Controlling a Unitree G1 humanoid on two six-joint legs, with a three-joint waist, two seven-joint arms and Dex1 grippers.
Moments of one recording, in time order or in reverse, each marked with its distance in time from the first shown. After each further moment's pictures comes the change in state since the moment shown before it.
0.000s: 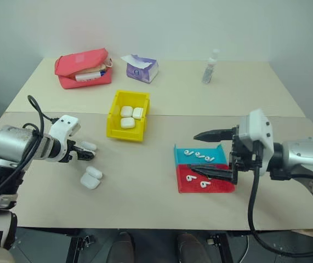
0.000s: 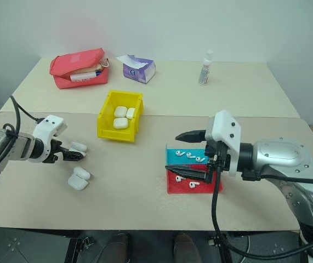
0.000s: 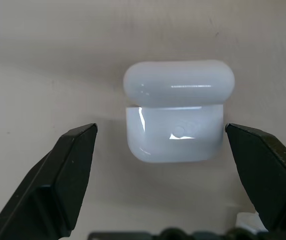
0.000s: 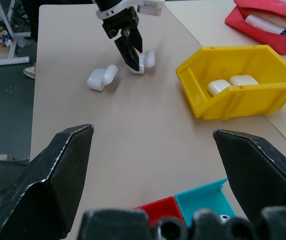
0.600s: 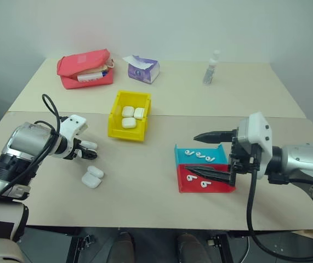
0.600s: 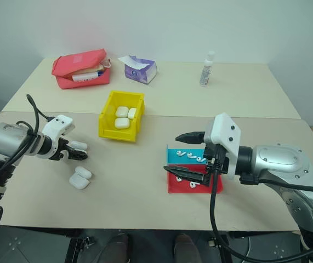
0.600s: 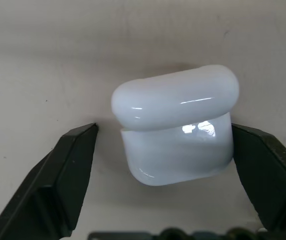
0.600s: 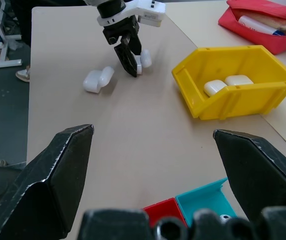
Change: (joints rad) left arm -0.052 -0.049 -0.102 0.067 0.156 -0.057 -0.135; right arm 0.038 0.001 -0.010 -0.029 0.014 0.000 -0.057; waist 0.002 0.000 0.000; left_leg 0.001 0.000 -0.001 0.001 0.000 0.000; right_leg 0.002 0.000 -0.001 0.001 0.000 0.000
